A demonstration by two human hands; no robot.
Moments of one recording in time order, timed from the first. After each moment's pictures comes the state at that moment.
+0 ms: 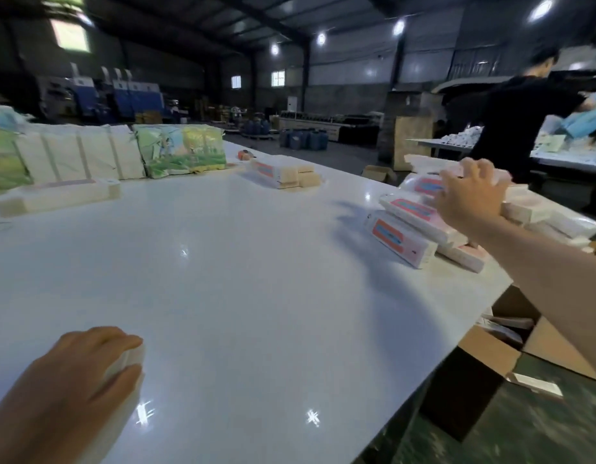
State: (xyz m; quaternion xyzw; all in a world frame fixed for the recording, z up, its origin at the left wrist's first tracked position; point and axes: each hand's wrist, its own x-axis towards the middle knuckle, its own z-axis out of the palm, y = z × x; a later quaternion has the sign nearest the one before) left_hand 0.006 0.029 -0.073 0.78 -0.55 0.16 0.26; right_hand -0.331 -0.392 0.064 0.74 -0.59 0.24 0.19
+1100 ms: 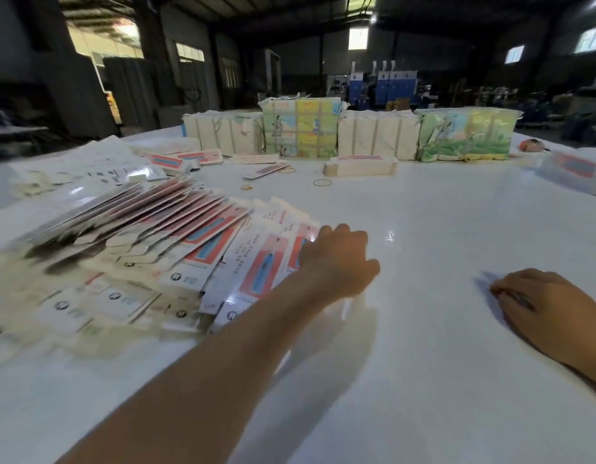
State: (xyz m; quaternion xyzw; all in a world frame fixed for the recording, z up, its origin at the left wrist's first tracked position) left_hand 0.033 0.069 0.007 0.93 -0.32 0.05 0.16; right_hand -0.095 -0.193 -0.061 0.96 -0.14 0.25 -0.08
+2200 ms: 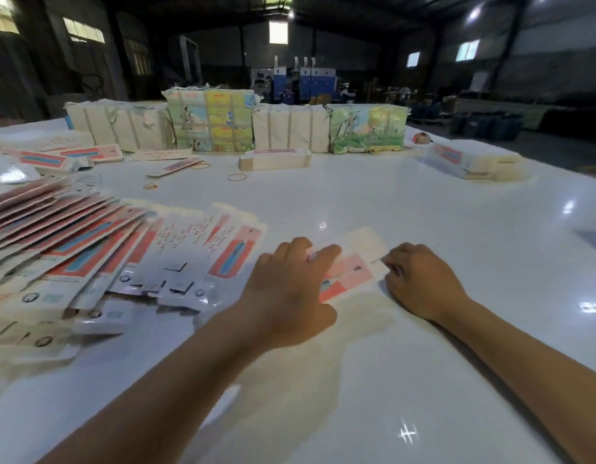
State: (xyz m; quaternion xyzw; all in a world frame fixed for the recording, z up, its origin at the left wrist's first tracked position) left_hand -0.026 0.047 -0.009 0.86 -0.48 0.10 0.14; right_hand -0.100 -0.170 -0.043 0.96 -0.15 0.21 -0.09
